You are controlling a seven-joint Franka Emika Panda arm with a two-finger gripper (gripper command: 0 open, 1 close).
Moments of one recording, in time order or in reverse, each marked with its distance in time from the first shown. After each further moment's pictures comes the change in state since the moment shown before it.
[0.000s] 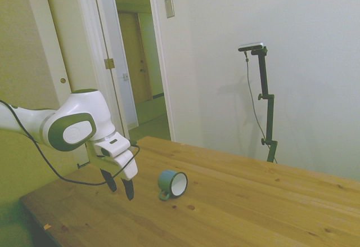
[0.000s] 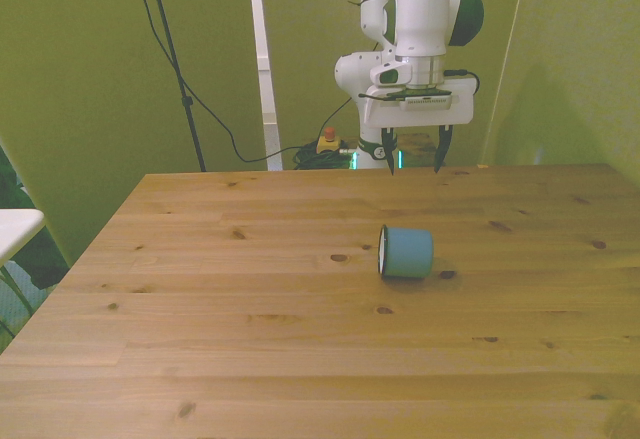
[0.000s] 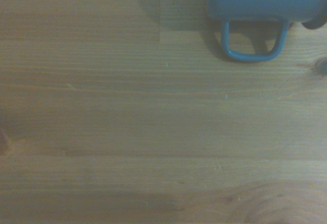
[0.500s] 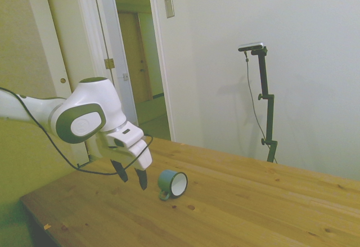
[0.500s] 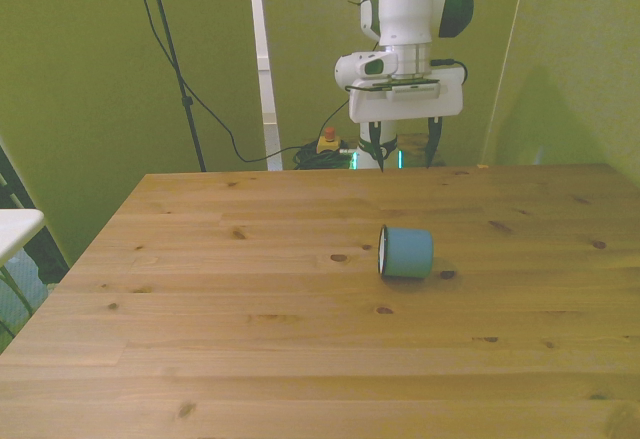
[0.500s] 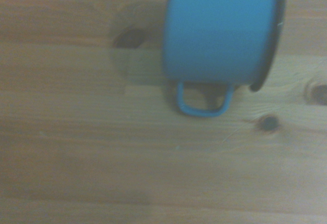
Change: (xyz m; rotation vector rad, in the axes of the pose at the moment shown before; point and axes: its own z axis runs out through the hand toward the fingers) arm 0.060 0.022 -0.035 0.075 0.040 -0.023
